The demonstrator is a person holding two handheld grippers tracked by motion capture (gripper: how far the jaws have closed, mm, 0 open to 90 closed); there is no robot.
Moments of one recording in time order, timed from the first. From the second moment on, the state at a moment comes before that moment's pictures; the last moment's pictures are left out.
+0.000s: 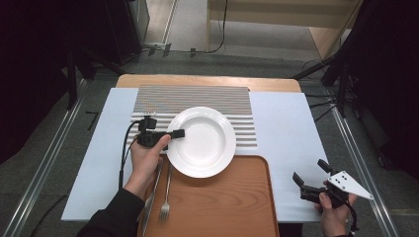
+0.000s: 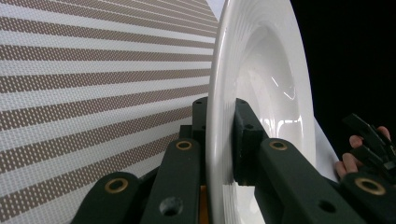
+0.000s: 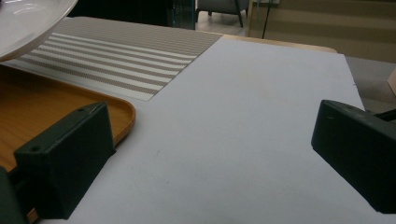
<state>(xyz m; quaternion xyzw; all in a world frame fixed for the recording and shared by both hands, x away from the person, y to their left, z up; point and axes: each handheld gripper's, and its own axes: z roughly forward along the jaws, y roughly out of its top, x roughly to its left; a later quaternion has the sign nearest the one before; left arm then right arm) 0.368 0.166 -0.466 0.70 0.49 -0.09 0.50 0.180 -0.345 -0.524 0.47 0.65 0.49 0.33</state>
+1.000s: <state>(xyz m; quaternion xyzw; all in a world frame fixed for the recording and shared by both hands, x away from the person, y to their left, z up) 0.334 0.173 -0.471 0.71 0.47 -0.11 0.51 0.180 -0.344 -0.524 0.47 0.65 0.49 0.34</state>
